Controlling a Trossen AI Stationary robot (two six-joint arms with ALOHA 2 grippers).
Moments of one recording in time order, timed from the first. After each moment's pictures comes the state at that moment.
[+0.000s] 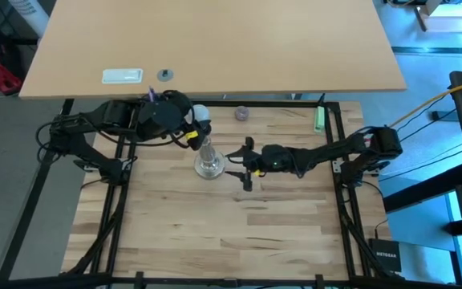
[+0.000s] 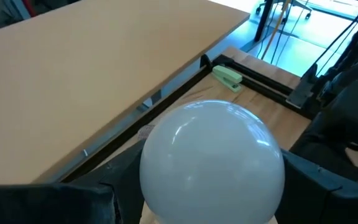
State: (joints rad) left arm -0.06 1.46 1.84 -1.05 -0.64 -0.47; right arm 0.03 1.59 0.81 0.55 0.10 -0.10
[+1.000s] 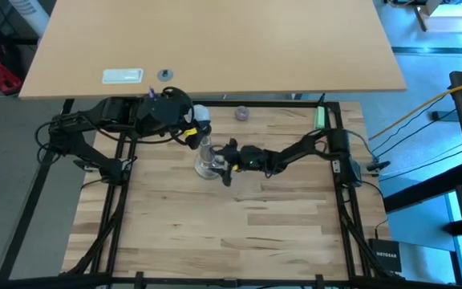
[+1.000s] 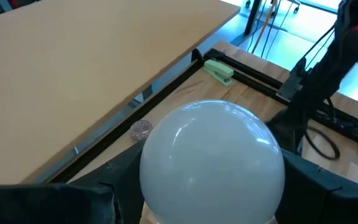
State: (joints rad) left arm -0.04 1.47 1.84 -1.07 -0.56 -0.46; right arm -0.07 2.08 0.96 0.92 0.05 0.04
